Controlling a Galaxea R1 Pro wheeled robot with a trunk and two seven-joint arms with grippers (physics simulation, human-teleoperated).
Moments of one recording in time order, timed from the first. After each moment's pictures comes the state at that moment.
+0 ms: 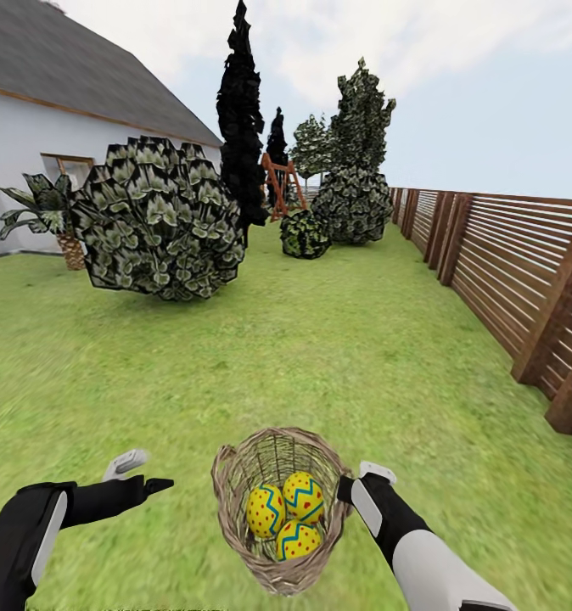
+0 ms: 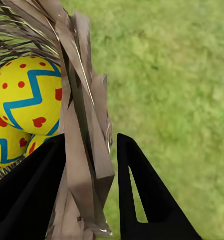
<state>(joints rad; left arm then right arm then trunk) -0.37 0.18 0.34 -1.17 -0.03 0.98 -0.76 -0.68 0.17 -0.15 -0.42 -0.19 0.39 -0.31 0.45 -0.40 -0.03</state>
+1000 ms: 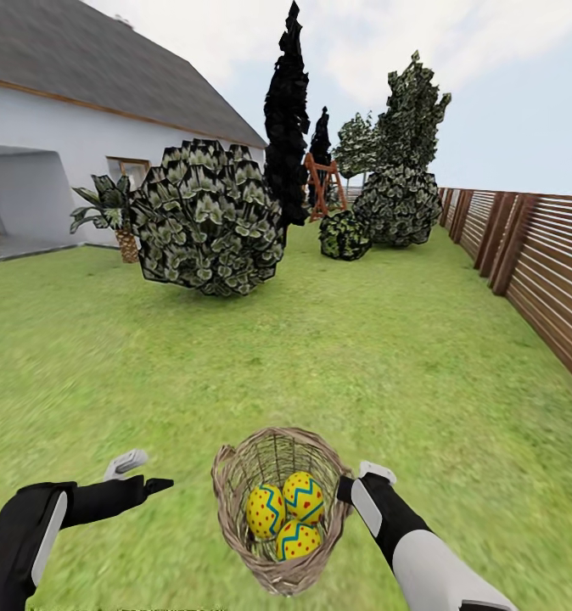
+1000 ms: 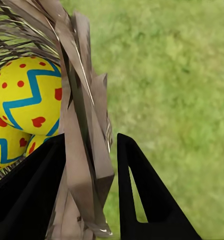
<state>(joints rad) -0.37 0.18 0.34 -1.17 -0.03 0.98 -0.76 -0.68 0.17 -0.15 -0.42 -0.19 0.39 -0.31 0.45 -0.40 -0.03</state>
